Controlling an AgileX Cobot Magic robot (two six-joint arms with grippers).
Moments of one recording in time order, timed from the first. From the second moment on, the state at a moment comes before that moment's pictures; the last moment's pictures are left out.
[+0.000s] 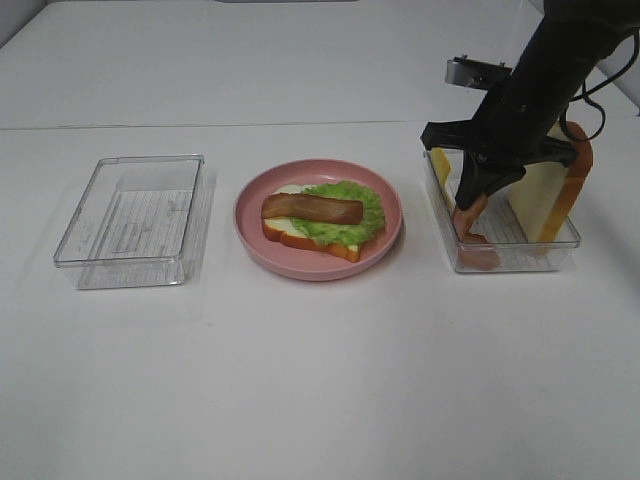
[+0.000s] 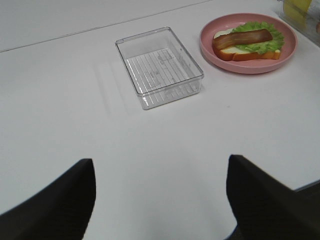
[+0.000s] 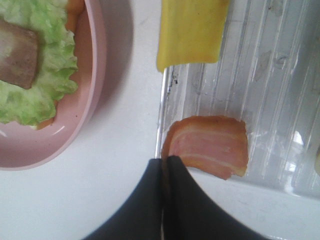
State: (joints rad) left arm -0.23 0.00 -0.51 -0.03 1.05 0.06; right arm 0.18 2.08 -1.54 0.23 0.97 -0.09
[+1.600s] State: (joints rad) left arm -0.23 0.00 -0.50 -0.03 1.05 0.06; right arm 0.31 2.22 -1.54 1.38 0.76 -0.66
